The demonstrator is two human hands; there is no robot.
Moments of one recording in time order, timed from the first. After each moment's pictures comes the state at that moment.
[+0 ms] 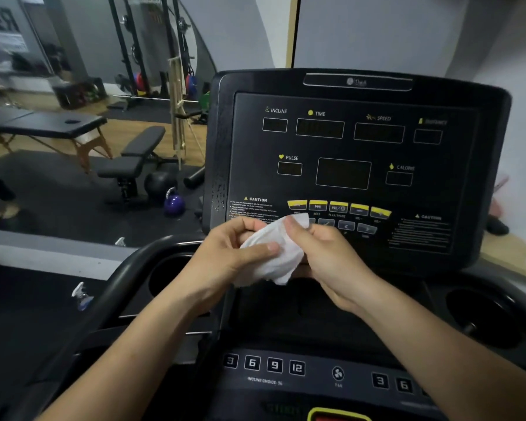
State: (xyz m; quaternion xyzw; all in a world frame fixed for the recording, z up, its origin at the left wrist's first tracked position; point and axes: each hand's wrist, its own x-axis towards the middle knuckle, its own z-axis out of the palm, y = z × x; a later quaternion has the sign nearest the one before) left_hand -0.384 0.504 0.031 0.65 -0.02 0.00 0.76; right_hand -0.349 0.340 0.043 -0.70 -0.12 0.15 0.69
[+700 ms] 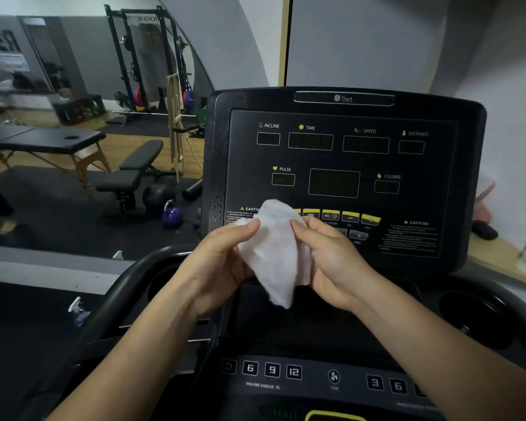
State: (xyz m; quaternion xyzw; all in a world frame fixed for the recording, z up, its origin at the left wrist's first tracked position) left_hand -0.393 0.500 0.056 0.53 -0.04 -0.08 0.84; right_hand -0.351 0.335 0.056 -0.58 -0.05 0.19 0.79
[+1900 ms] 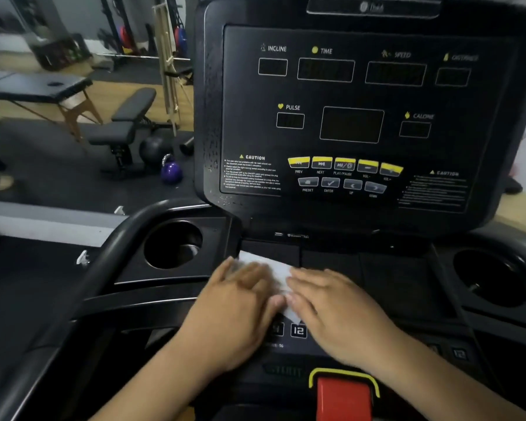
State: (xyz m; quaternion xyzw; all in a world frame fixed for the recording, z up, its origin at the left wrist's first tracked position) left_hand -0.447 0.489 -0.042 0.98 -0.15 0.06 0.09; right_hand -0.408 0.301 -0.029 -0.94 -0.31 0.09 0.16
